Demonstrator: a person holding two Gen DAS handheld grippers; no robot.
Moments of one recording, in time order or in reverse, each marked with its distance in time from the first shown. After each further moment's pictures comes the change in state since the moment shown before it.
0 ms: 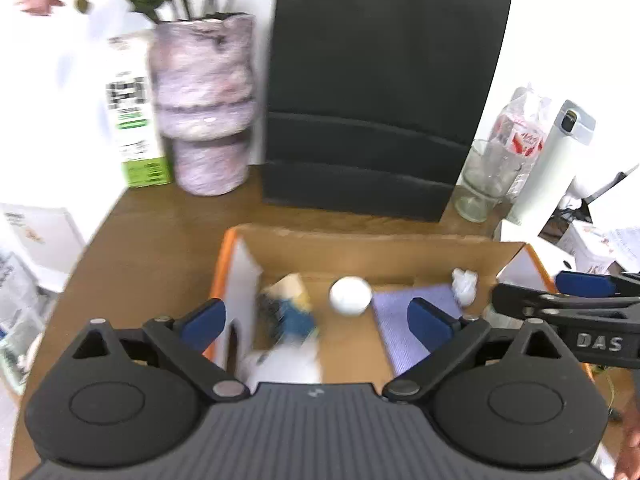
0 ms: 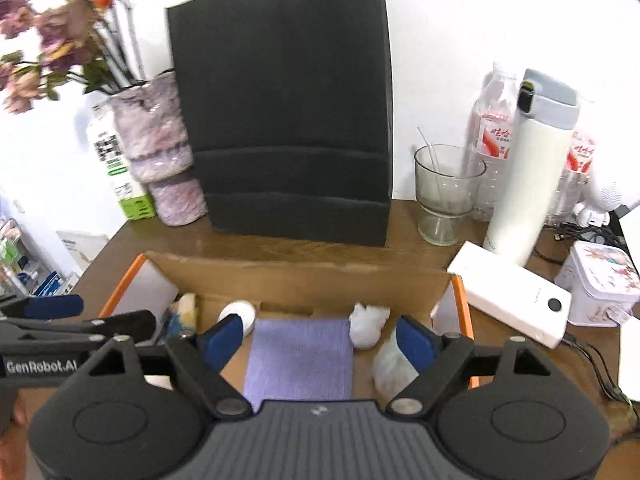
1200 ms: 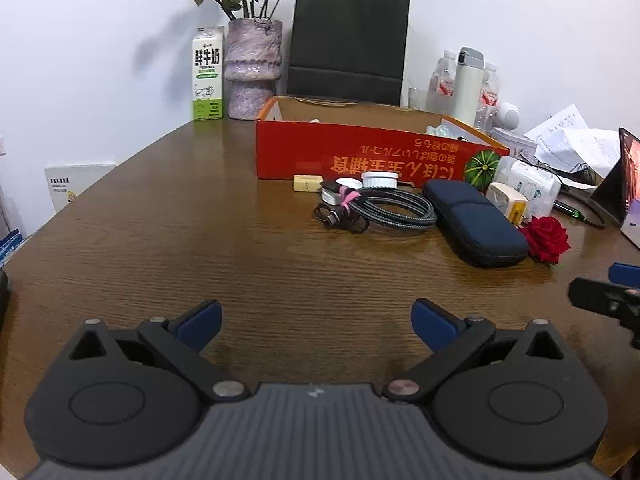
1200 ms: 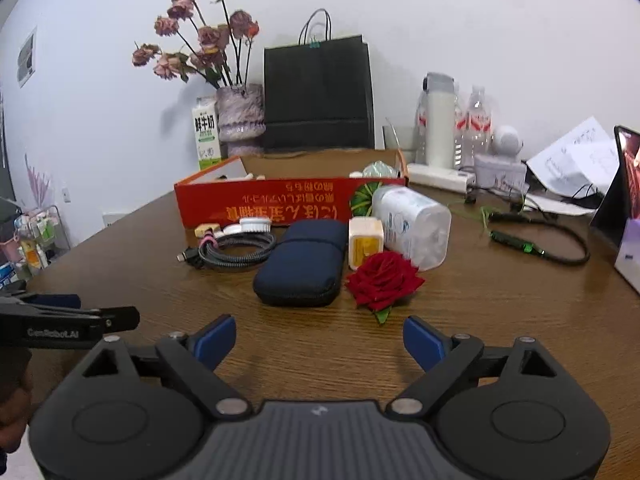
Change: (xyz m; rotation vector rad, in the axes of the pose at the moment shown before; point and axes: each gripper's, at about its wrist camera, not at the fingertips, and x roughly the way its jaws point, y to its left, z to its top) left arm -0.161 0.009 -0.324 0.025 -0.198 -0.023; right arm -0.206 0.014 -0.346 -0.051 -0.267 0.002
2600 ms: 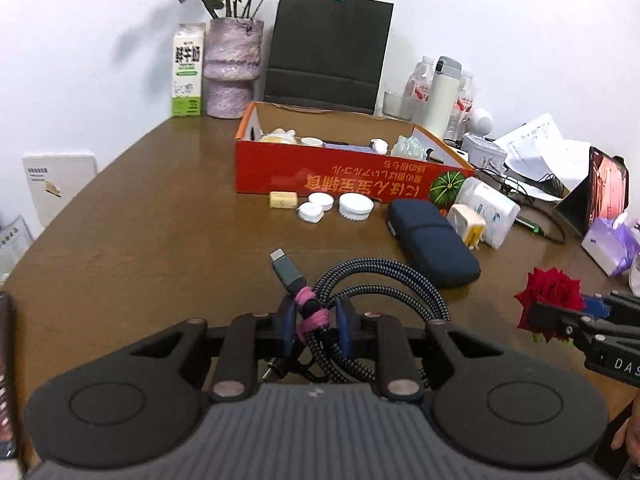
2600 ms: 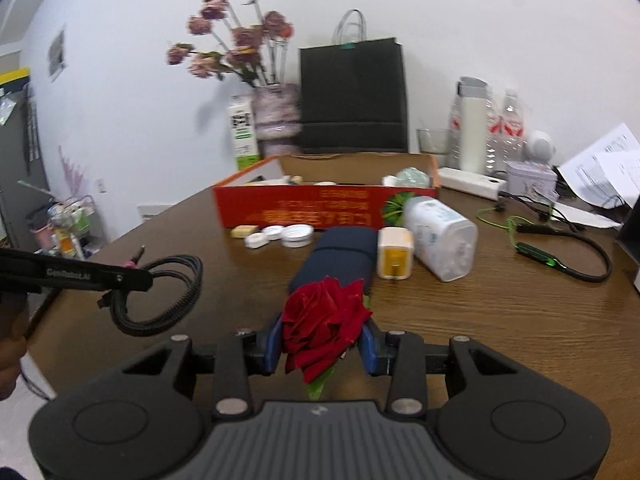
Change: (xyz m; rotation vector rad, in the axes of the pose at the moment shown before) left arm -0.038 0.002 0.035 -0.023 0.053 -0.079; right arm -0.023 0.004 0.014 -0.041 0.016 0.129
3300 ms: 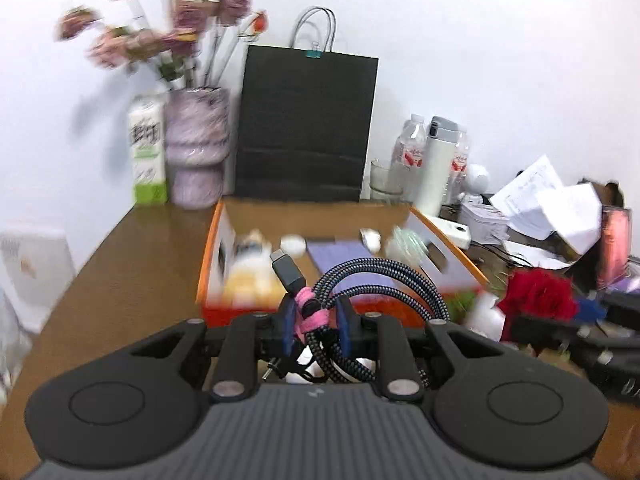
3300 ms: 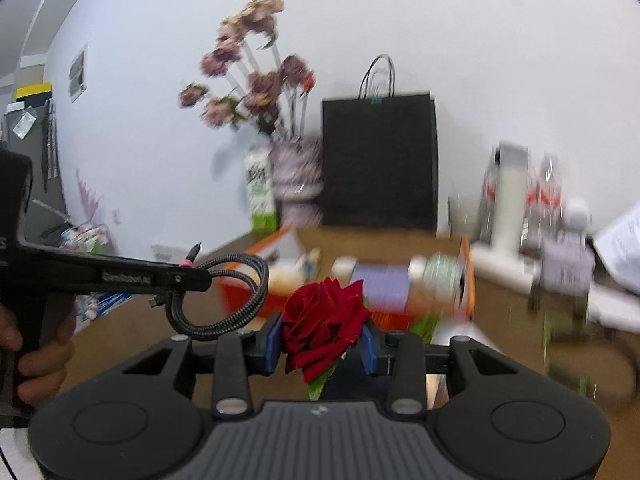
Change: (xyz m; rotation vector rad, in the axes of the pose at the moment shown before) left arm 0.086 -0.010 0.146 0.096 -0.101 -0.063; right arm 0.063 -0.014 0.118 -0.050 -0.110 0.047
